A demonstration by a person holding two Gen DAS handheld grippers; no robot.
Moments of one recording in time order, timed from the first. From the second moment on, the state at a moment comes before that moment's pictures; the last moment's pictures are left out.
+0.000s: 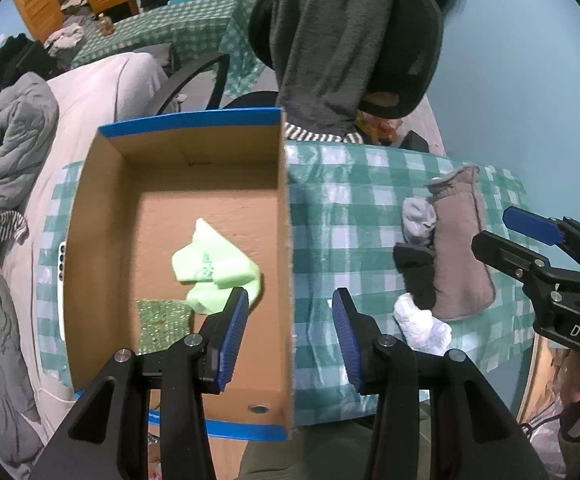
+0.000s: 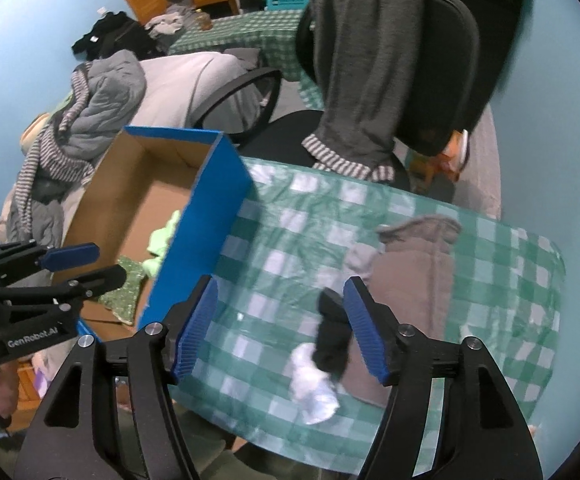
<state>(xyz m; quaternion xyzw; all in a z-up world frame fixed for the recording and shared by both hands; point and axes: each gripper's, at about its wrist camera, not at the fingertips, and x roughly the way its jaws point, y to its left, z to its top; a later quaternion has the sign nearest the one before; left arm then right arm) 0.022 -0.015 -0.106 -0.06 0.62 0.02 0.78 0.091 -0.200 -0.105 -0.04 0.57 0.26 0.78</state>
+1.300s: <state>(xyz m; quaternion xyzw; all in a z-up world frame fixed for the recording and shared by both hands) 0.072 -0.097 -0.181 -0.01 0.68 -0.02 0.74 0.113 -0.264 -0.215 -0.05 0.65 0.17 0.74</state>
